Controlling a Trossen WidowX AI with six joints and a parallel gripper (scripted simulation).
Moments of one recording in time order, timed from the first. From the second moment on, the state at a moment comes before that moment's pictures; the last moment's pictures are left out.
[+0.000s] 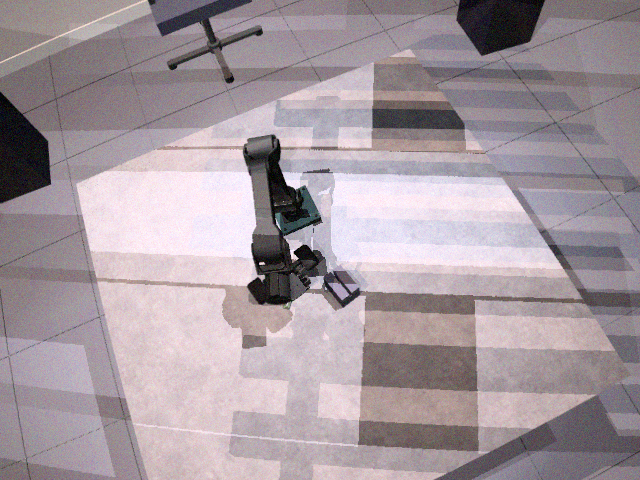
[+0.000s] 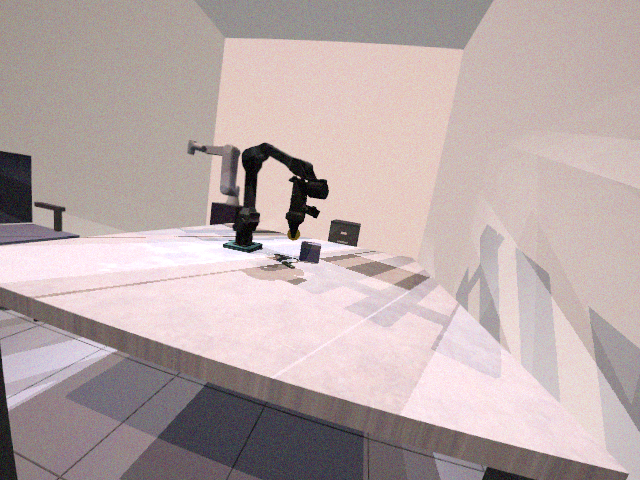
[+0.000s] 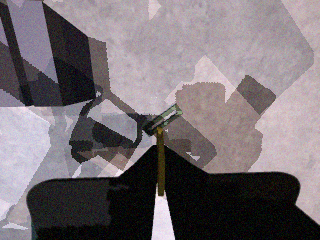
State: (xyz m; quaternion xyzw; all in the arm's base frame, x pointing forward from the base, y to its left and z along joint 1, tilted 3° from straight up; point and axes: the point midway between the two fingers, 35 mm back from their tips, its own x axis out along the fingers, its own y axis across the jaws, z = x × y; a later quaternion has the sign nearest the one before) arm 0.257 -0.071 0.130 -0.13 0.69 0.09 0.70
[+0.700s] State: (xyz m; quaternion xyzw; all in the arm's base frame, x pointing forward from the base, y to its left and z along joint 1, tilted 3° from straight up) arm 0.274 -0.027 0.127 -0.13 0.69 0.09 0.70
